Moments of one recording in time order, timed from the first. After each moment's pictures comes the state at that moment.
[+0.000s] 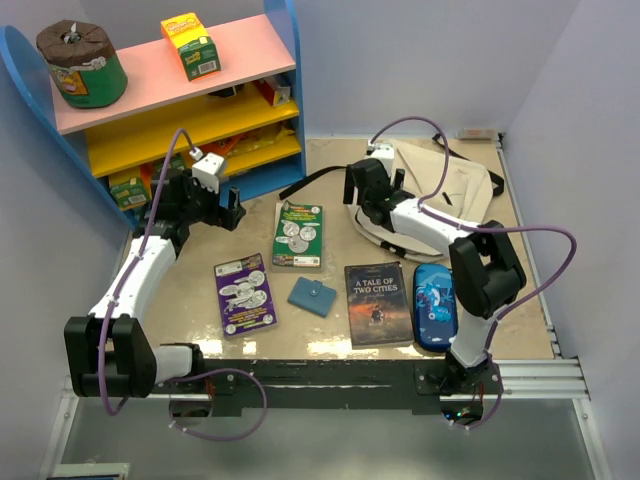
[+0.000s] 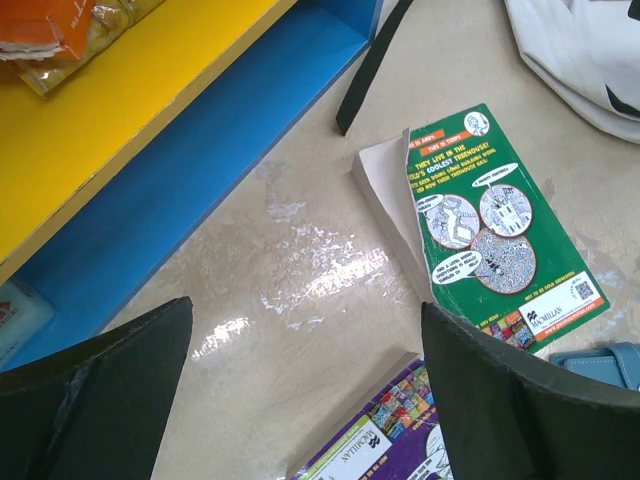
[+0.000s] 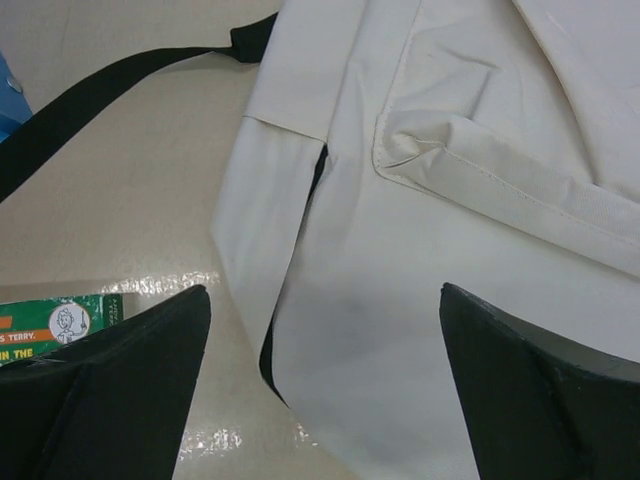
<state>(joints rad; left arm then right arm) -0.01 1.26 0.91 -0.19 0.41 0.19 0.54 1.82 1.28 -0.11 0.55 0.40</state>
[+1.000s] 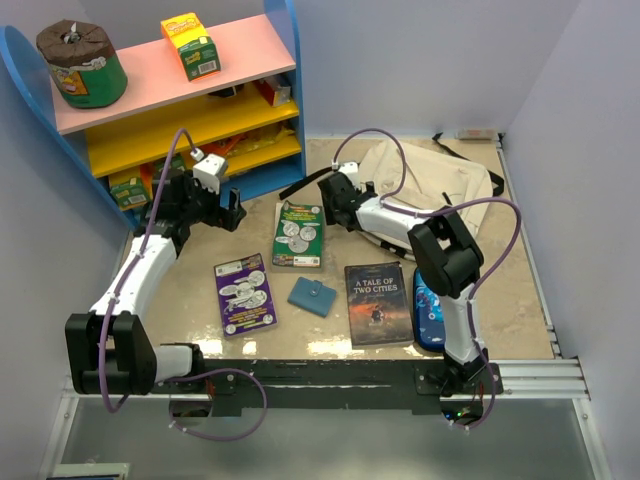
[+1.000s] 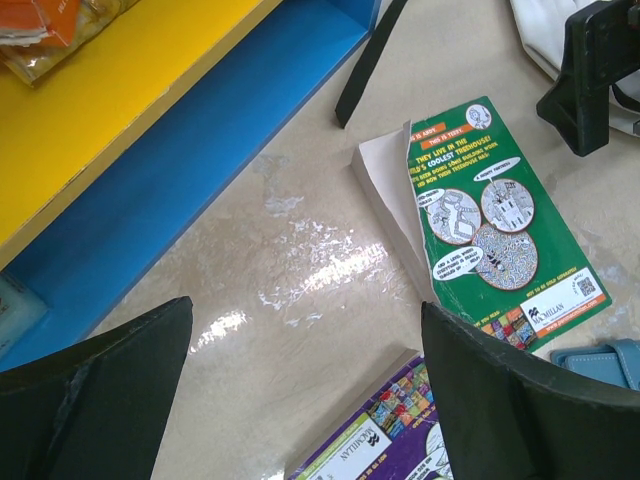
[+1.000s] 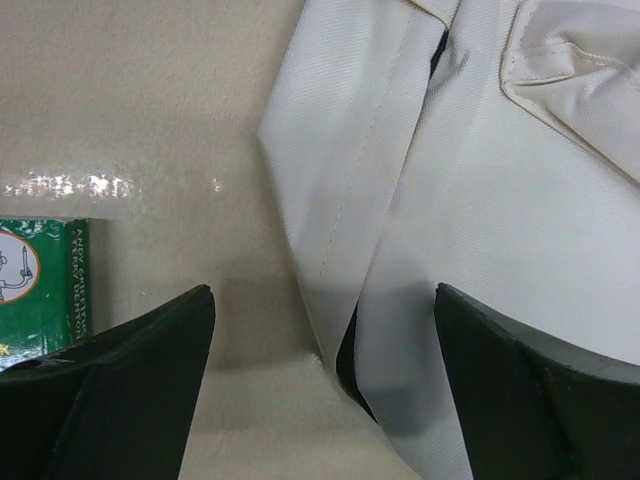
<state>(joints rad) -0.01 1.27 0.91 -0.19 0.41 0.19 0.64 2.09 1.48 -0.30 0.59 0.36</state>
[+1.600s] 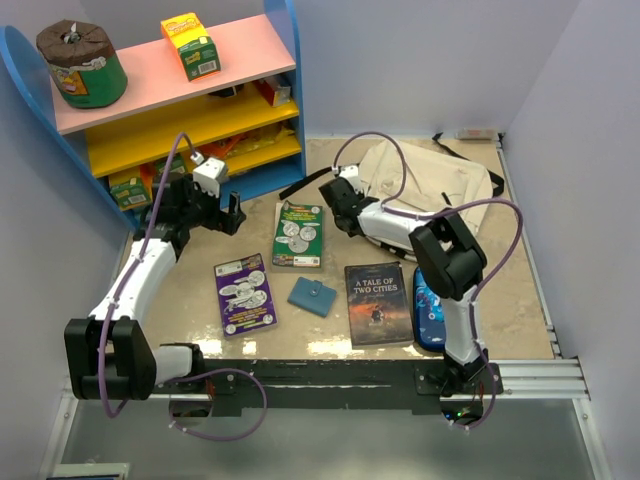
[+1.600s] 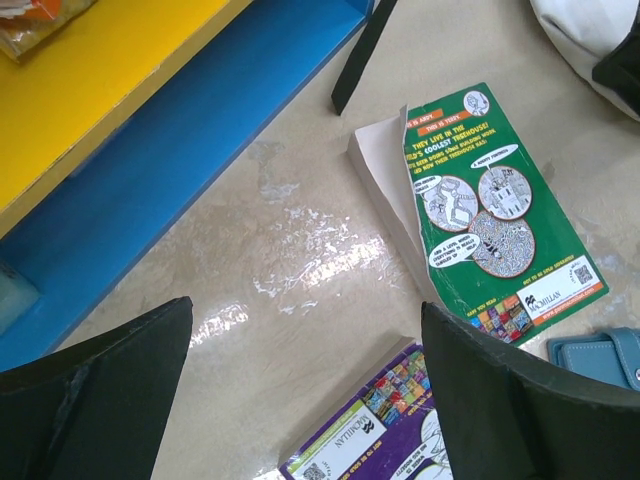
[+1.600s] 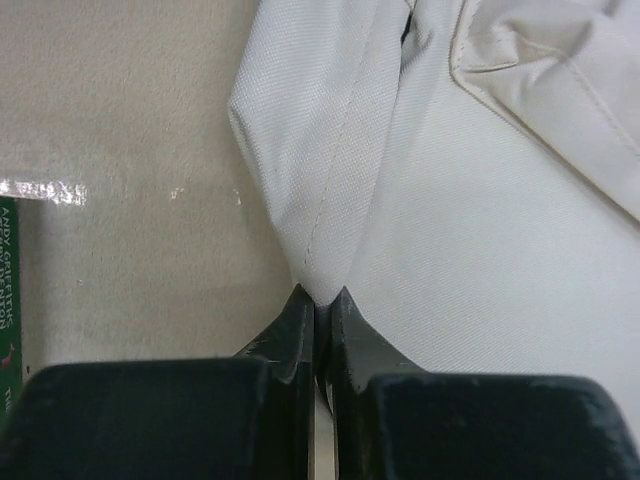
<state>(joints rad) -0.01 1.24 0.89 -0.21 0.41 0.19 0.65 2.07 1.41 -0.26 0.67 0.30</state>
